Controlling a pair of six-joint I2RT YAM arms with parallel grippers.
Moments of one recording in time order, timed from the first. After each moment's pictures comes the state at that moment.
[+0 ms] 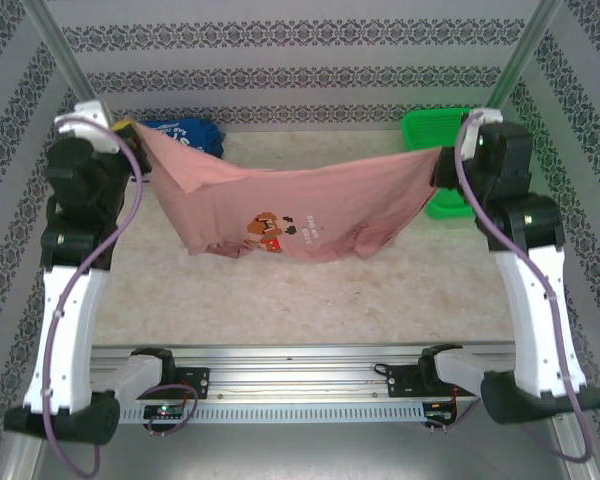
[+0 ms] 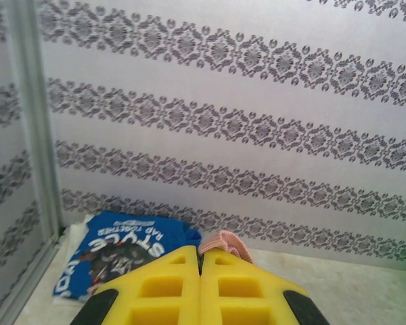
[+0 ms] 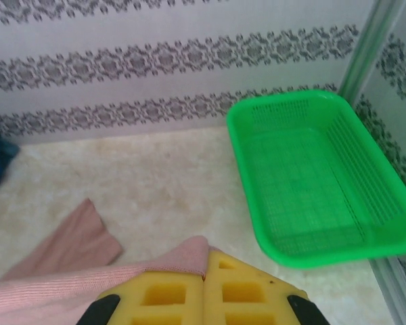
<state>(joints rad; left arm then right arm) -0.02 1.11 1.48 -0.46 -0.08 -0.18 0.13 1.21 1.71 -0.97 0.11 0.18</state>
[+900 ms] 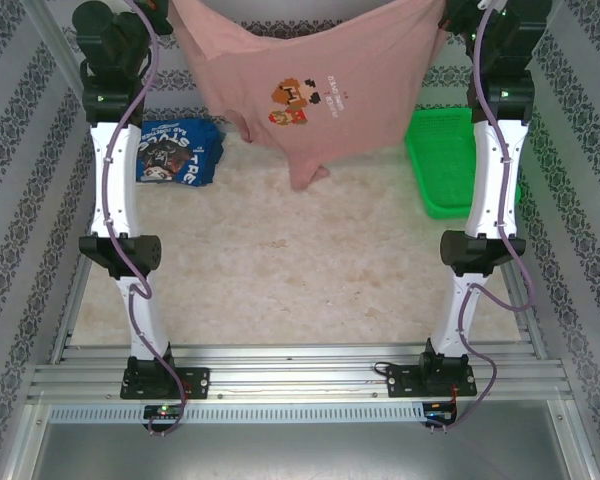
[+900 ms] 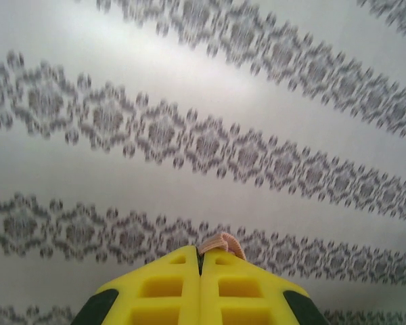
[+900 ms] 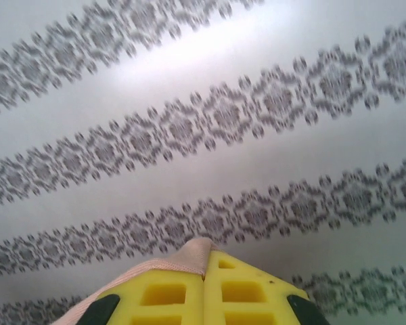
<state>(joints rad) 0.04 2.13 2.76 -0.26 0.21 -0.38 -0.06 2.15 2.86 -0.47 -0.24 0.37</state>
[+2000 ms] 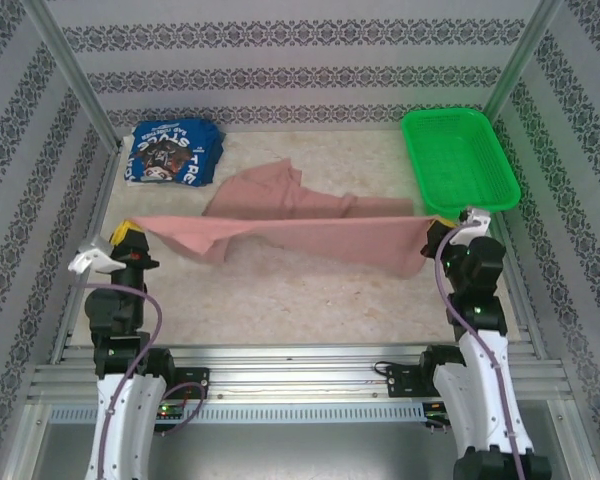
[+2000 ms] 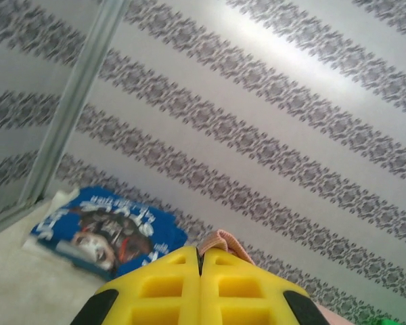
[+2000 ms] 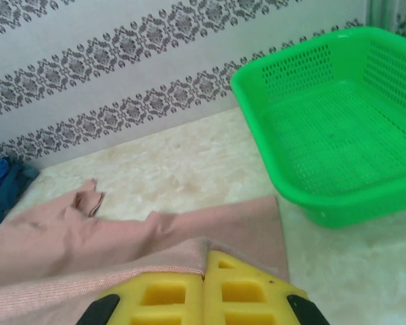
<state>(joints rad) 0.10 0.20 0.32 0.06 -0.09 -0.50 -0.12 0.56 0.46 -0.15 -0.18 0.33</state>
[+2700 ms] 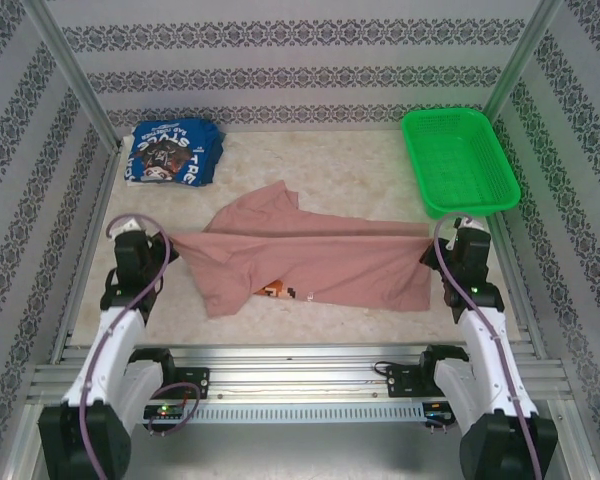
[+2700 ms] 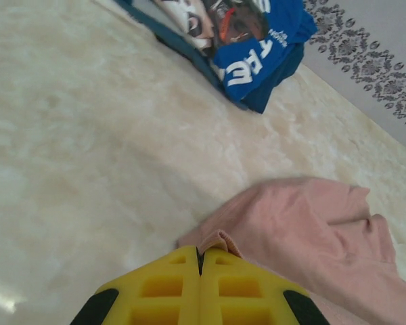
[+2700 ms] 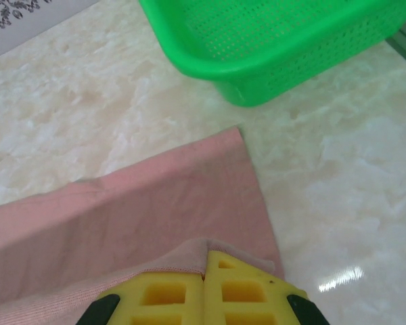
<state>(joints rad) 0.10 0.88 0.51 -0.13 -0.01 -0.57 -0.12 0.81 0.54 -0.35 -0.03 0.36</state>
